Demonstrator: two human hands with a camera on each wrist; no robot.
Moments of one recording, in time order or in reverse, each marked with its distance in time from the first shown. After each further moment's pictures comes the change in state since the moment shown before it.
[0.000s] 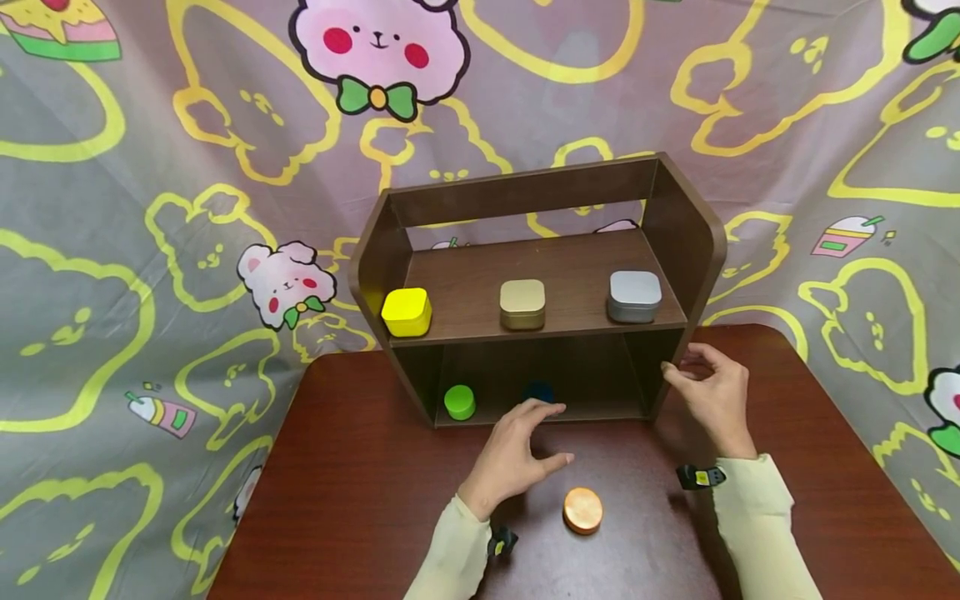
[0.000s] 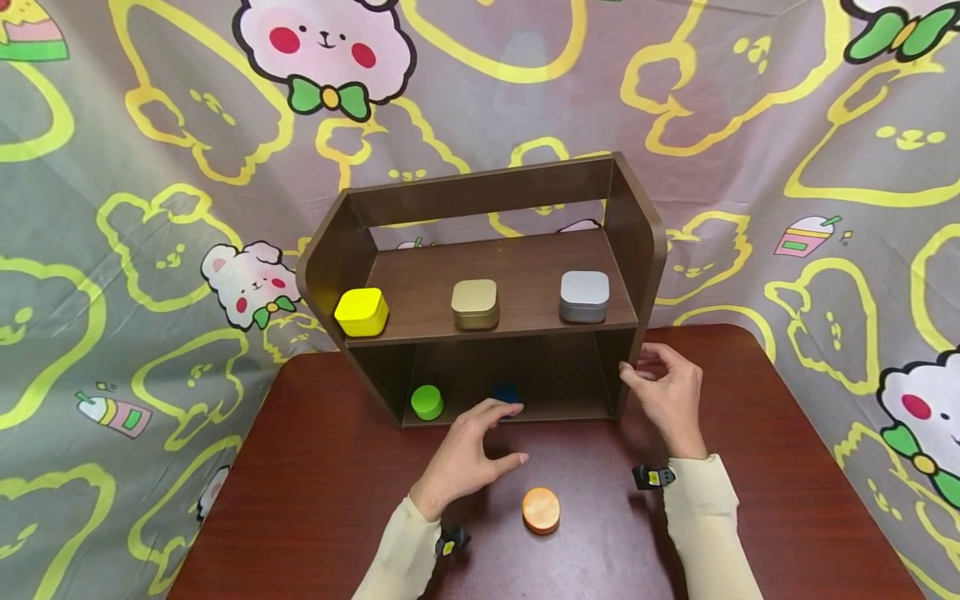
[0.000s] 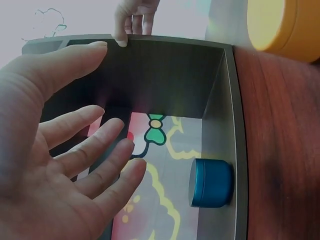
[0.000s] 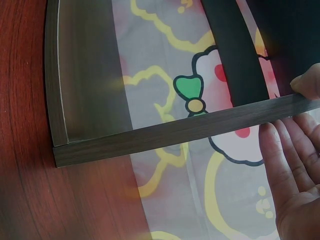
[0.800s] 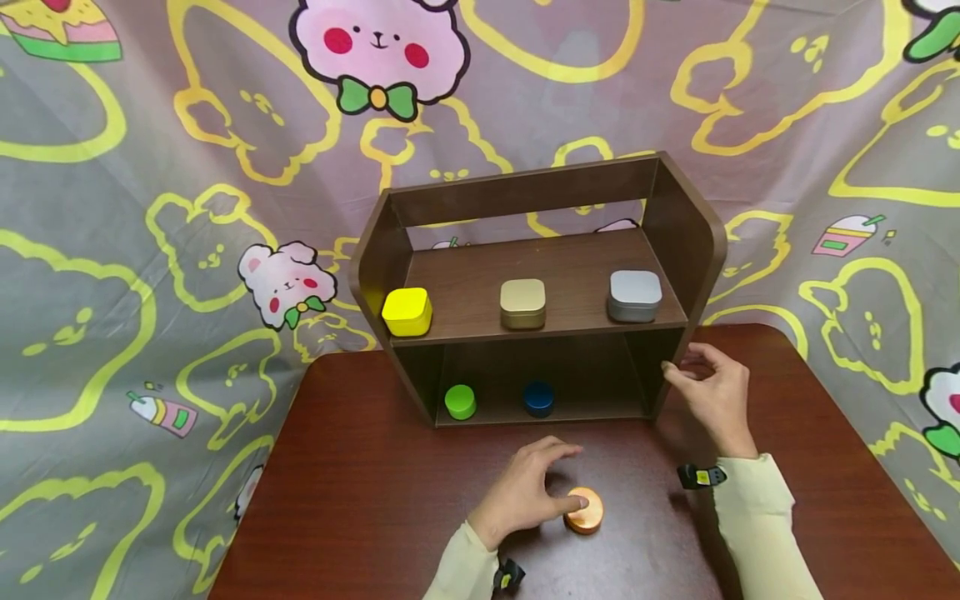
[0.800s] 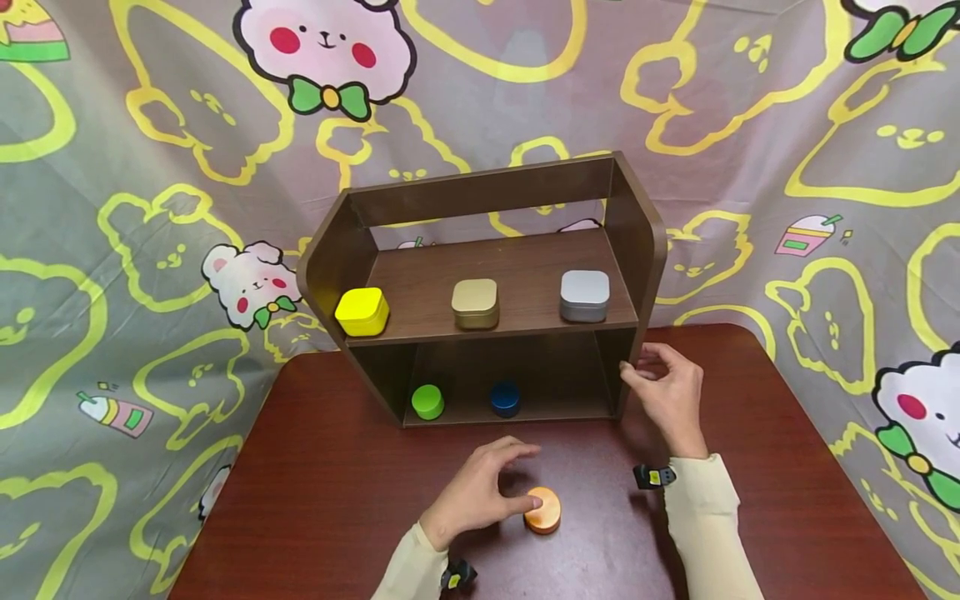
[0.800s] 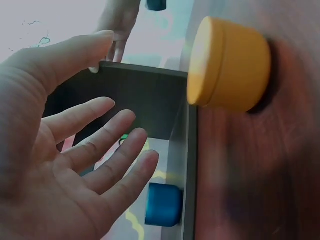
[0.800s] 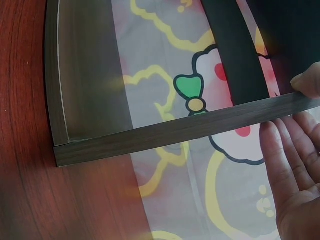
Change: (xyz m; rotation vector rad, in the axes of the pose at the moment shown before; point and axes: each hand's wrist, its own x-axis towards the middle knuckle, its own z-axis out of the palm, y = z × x) left_hand -0.021 -0.002 0.031 0.011 -0.110 0.120; right_hand 0.000 0.000 -0.001 0.005 -0.014 0.011
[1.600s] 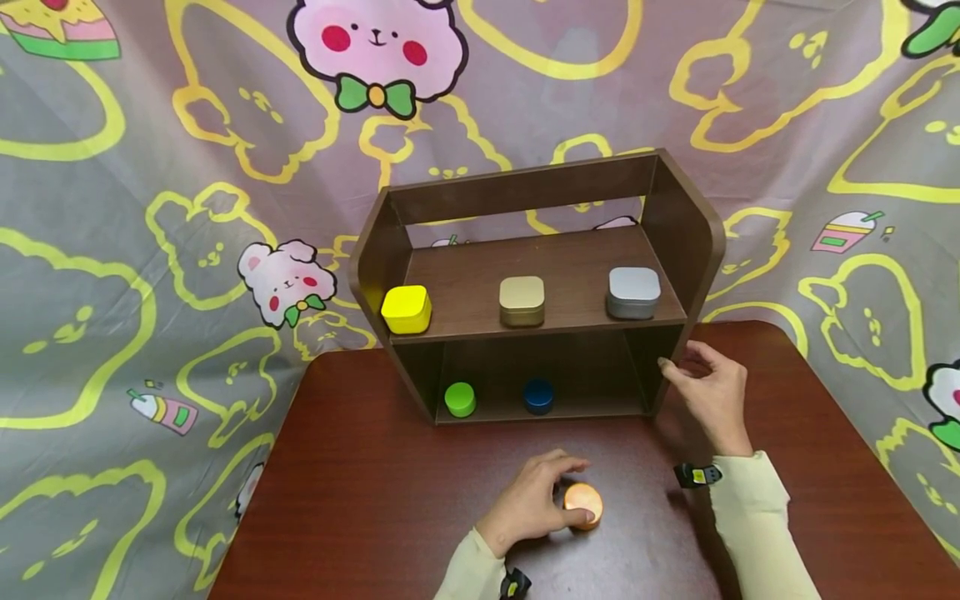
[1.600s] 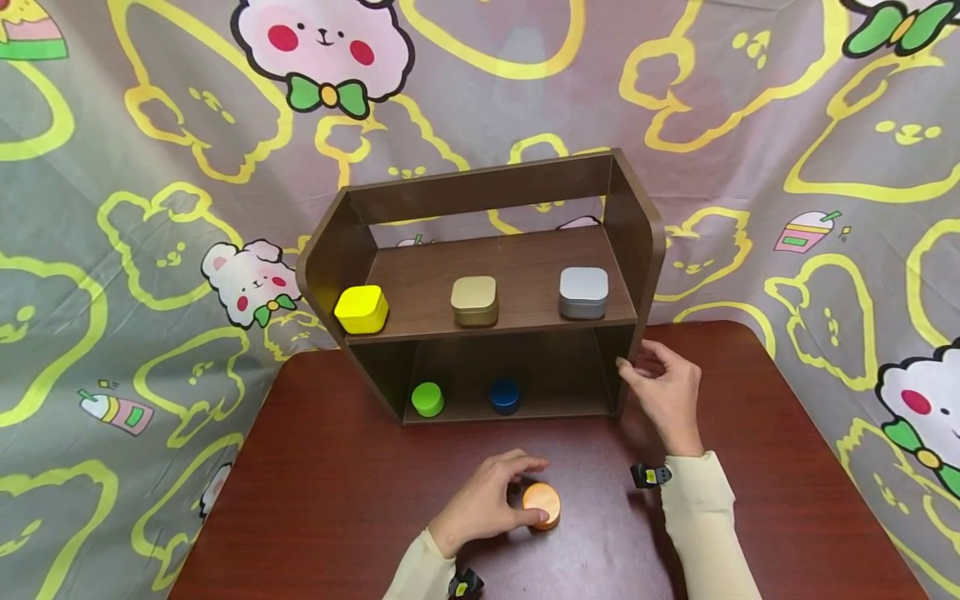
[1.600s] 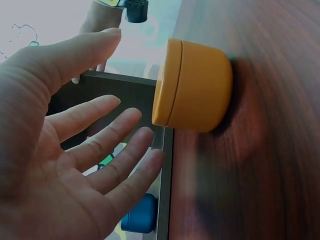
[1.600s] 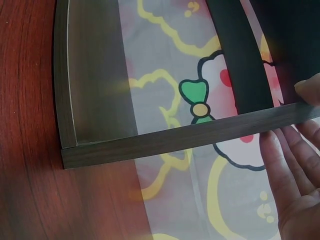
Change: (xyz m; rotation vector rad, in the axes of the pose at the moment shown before) left_hand -0.007 0.001 0.021 -0.010 -0.066 -0.032; right_hand -0.003 0.004 0.003 0.012 0.025 -0.022
